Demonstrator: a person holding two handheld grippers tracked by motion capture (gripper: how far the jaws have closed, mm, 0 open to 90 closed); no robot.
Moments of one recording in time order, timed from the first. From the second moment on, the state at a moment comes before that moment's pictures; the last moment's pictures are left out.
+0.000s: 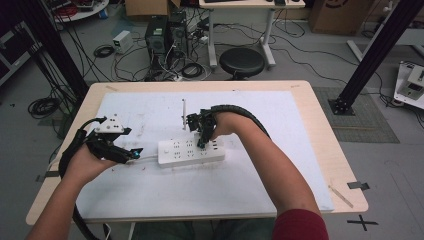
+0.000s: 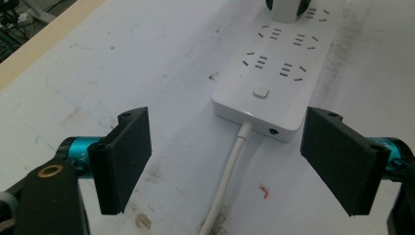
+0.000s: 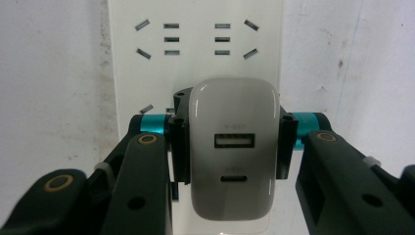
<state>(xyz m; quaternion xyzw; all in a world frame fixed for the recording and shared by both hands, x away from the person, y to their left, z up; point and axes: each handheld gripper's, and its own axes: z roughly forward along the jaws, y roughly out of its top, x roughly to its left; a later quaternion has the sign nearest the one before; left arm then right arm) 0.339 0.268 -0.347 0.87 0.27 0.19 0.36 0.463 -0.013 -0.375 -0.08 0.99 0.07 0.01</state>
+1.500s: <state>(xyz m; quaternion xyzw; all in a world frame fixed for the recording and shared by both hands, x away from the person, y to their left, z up) 0.349 0.258 -0.335 0.86 0.21 0.19 0.43 0.411 -0.121 -0.321 0.11 0.94 0.33 0.07</state>
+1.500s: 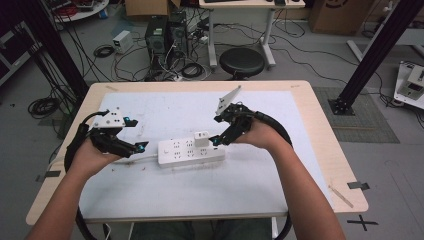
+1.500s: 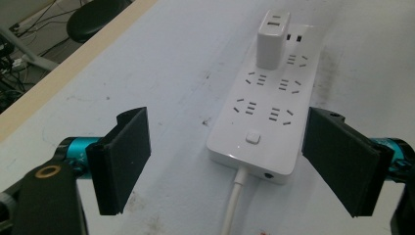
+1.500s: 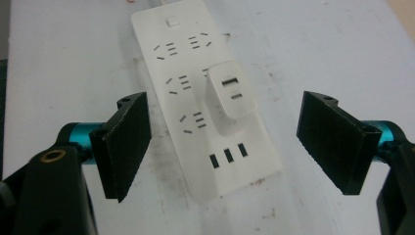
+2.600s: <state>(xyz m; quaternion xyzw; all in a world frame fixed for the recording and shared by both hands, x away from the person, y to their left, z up) 0.351 0.258 -0.351 0.84 0.21 0.18 0.46 0.385 -0.209 -0.337 0.21 0.88 0.42 0.10</state>
